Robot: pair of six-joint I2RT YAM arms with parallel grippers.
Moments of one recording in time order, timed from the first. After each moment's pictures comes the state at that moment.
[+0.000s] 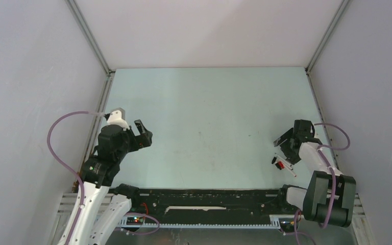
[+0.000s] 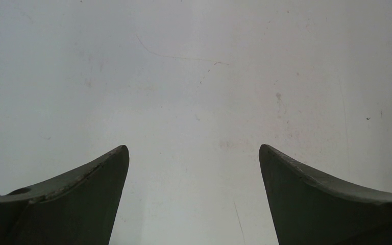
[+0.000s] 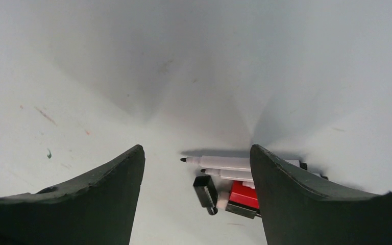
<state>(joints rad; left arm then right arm) -0.24 0.58 0.78 -0.75 -0.11 -0.41 -0.20 1.19 0.54 -0.48 0.05 0.76</state>
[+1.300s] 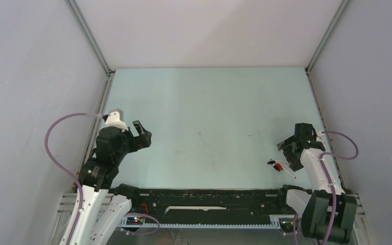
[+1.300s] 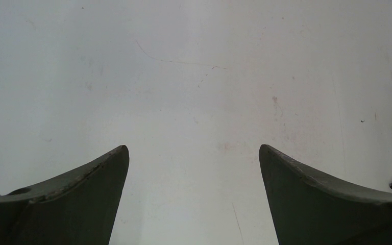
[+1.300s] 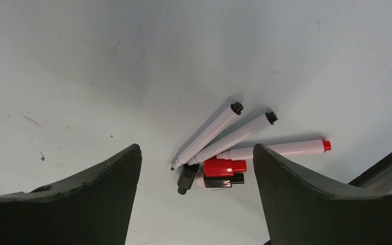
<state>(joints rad) -0.24 0.54 0.78 -0.75 -0.11 -0.42 -0.17 1.01 0.55 -0.71 0.16 0.92</state>
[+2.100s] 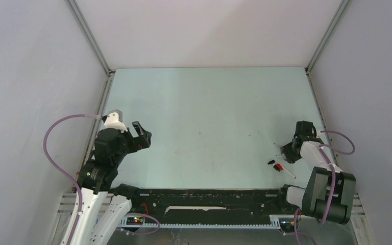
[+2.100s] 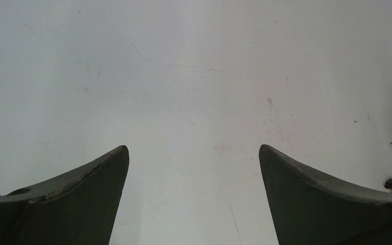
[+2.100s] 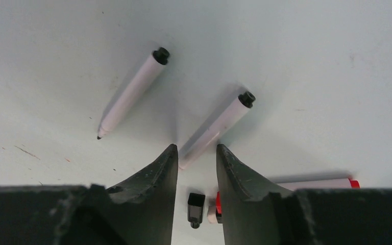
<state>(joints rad) -0.24 0.52 0.78 -0.75 -0.10 -0.42 -0.22 1.21 0.55 -0.56 0.12 0.91</state>
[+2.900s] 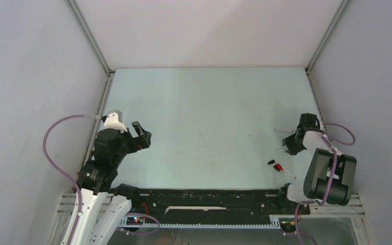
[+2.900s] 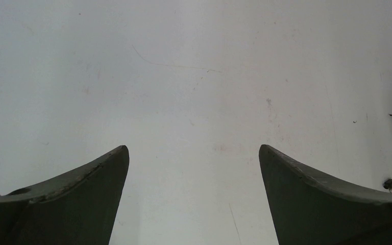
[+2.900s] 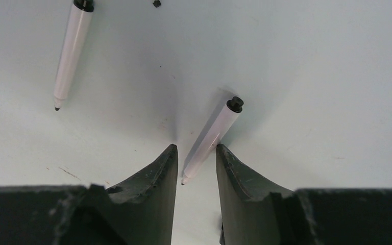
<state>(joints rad) -0.24 0.51 0.78 -0.75 -0.10 -0.42 -0.29 1.39 0.65 -0.47 0.05 0.87</state>
